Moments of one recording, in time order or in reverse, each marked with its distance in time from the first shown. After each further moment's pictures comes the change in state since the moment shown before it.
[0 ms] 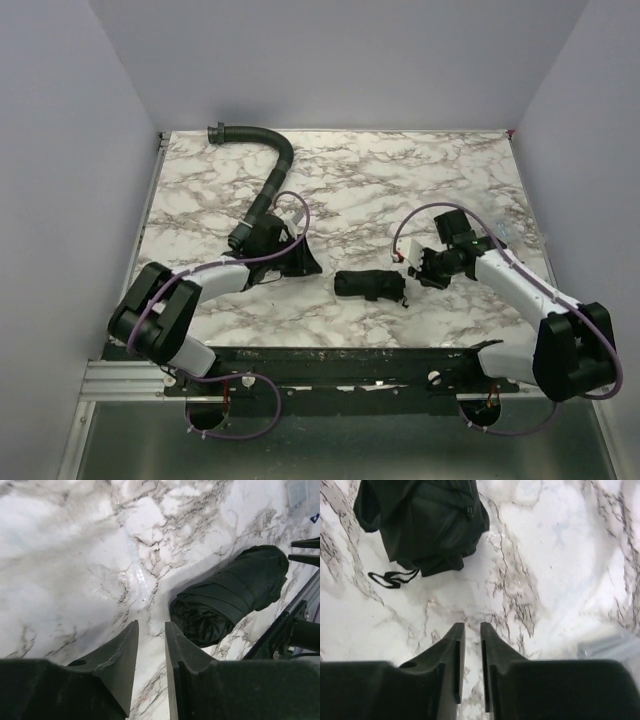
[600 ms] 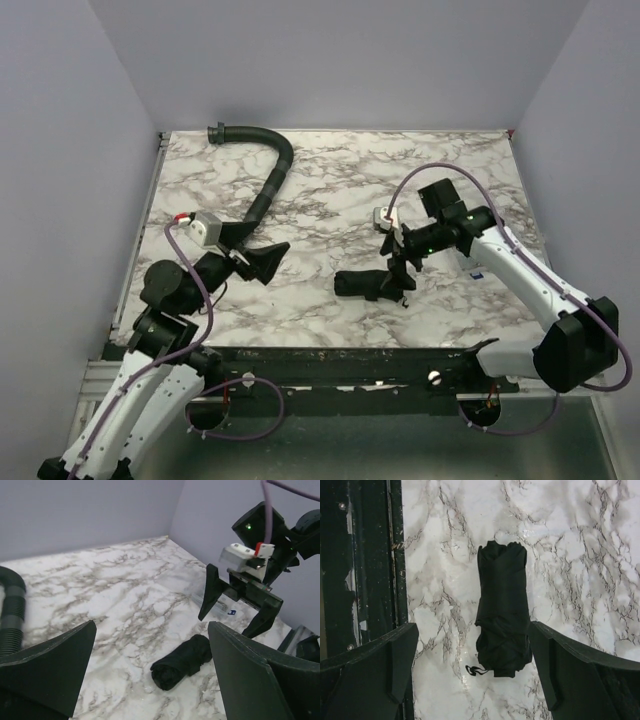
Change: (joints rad) left arm 0.064 -1.069 -0.060 -0.161 -0.169 0.237; right arm 0.088 -0.006 0.332 -0.203 -0.486 0.138
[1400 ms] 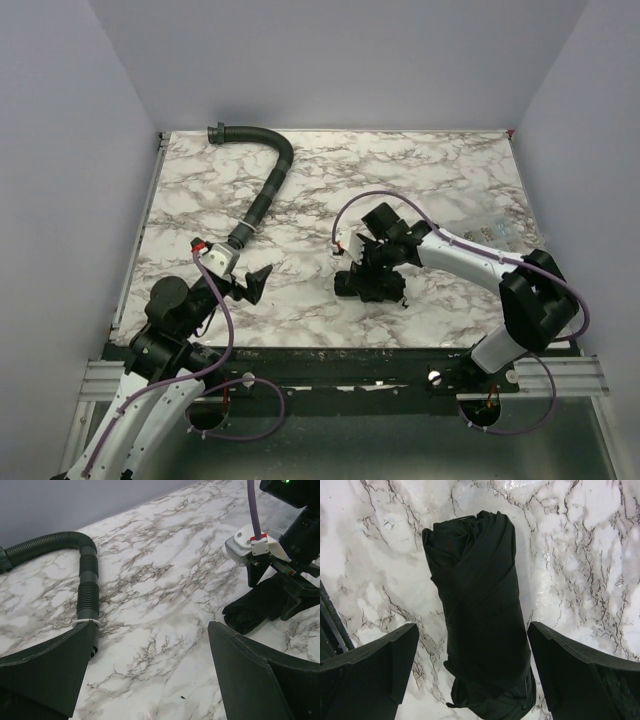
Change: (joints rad) left arm 0.005 -0.218 -0.050 -0.352 -0.138 0.433; right arm 0.290 0.282 -0.056 0.278 0.457 0.278
